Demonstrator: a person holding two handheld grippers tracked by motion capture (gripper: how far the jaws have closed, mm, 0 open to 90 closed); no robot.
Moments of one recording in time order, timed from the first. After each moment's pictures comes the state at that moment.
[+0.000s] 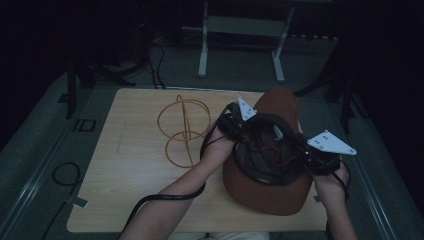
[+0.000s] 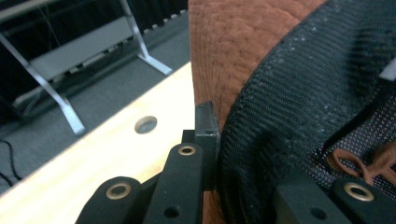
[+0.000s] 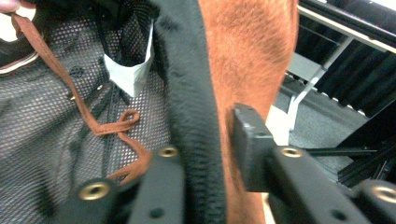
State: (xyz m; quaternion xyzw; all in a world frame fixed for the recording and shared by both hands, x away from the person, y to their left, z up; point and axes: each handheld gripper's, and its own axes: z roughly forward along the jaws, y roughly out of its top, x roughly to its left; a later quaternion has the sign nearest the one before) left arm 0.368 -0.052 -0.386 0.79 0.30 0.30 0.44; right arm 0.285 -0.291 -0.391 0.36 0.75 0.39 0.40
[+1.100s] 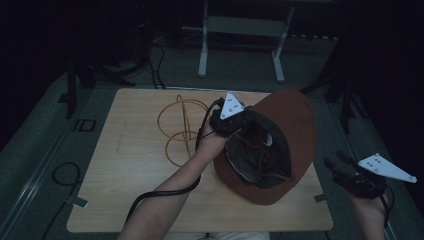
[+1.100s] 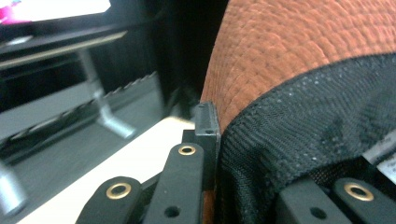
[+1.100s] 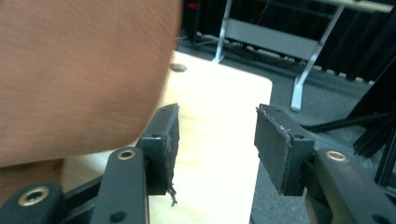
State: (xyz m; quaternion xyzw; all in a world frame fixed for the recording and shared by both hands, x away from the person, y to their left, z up) left arm 0.376 -0.022 -0.391 0.74 0.21 0.25 0.59; right arm 0.249 -0.391 -0.417 0.42 0.71 0.44 0.35
